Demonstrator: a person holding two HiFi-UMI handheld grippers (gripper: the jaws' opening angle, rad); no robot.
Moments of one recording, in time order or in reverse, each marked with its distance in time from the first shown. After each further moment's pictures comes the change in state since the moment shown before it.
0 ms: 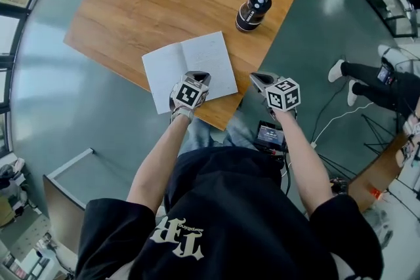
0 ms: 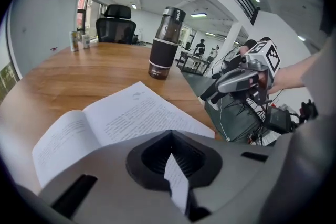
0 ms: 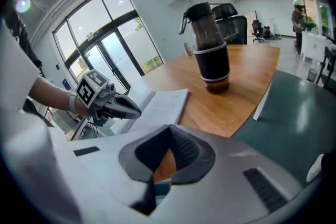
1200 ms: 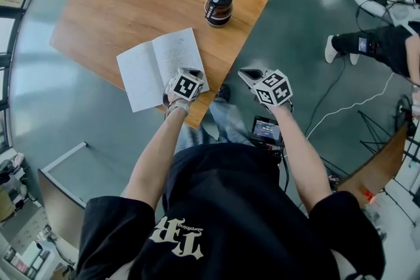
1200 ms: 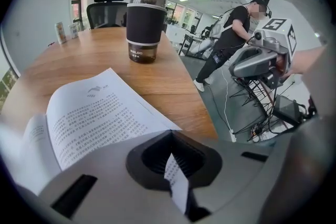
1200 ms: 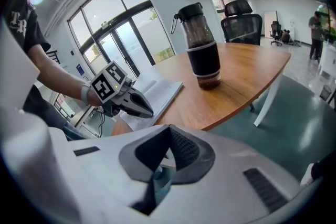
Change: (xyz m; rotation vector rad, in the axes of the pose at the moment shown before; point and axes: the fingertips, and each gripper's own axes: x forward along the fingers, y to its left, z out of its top) left arm 0.089 -0.046 0.016 0.001 0.163 0.058; right arm -0.043 -0.059 -0.021 -0.145 0.097 0.099
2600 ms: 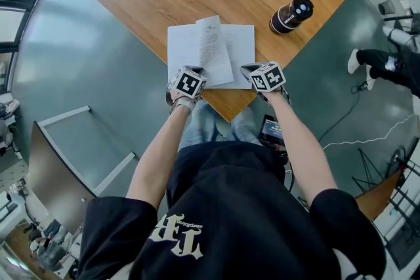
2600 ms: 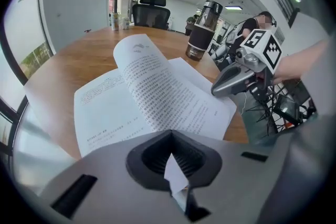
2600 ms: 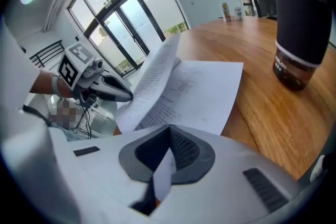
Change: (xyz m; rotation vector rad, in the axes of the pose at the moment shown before) left arm -0.106 0.096 -0.125 -0.271 -0.025 0.154; right arm 0.165 0.088 0.024 -0.067 0.255 0.122
